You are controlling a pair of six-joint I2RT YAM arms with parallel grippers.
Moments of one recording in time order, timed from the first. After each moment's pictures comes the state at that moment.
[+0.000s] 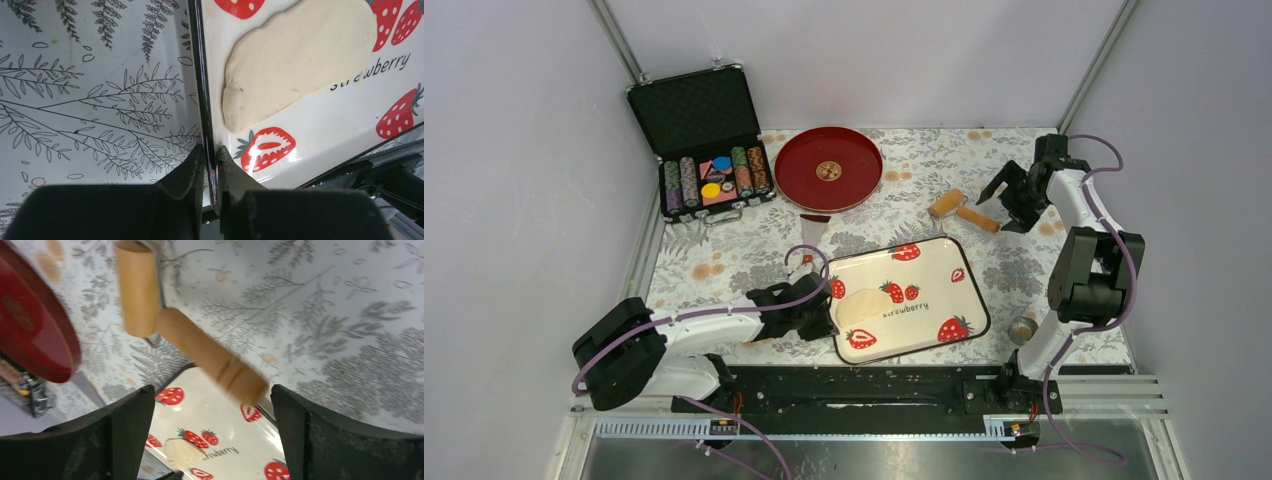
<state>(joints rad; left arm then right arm) -0.96 1.27 0.52 -0.28 -0.06 -1.17 -0.15 1.78 1.40 -0.77 -0.27 0.61</state>
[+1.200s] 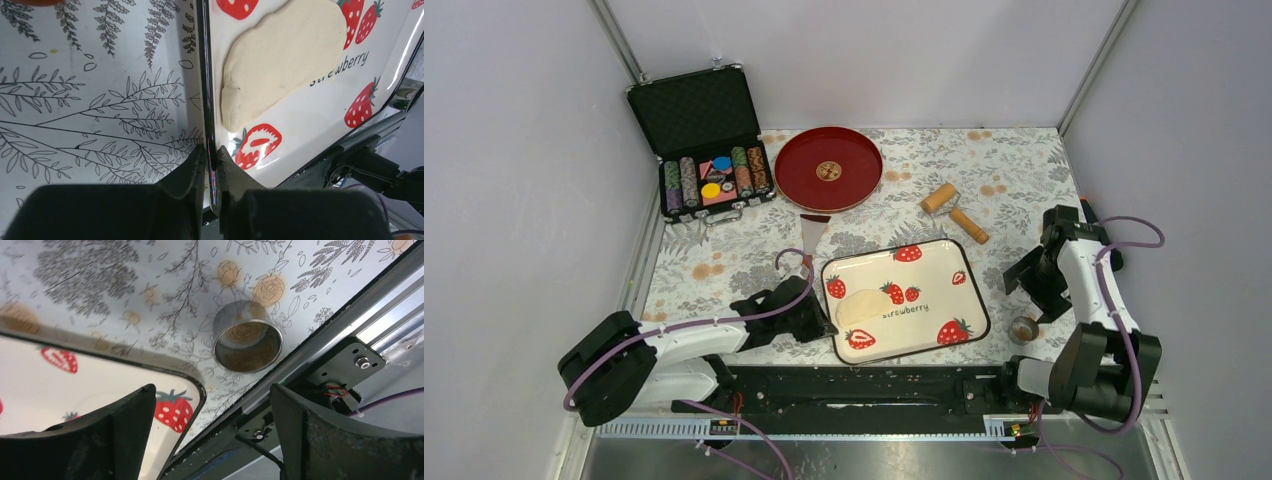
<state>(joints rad) -0.88 1.17 0.36 -0.06 0.05 -1.15 -0.20 1.23 0.93 -1.20 0.14 0.75</state>
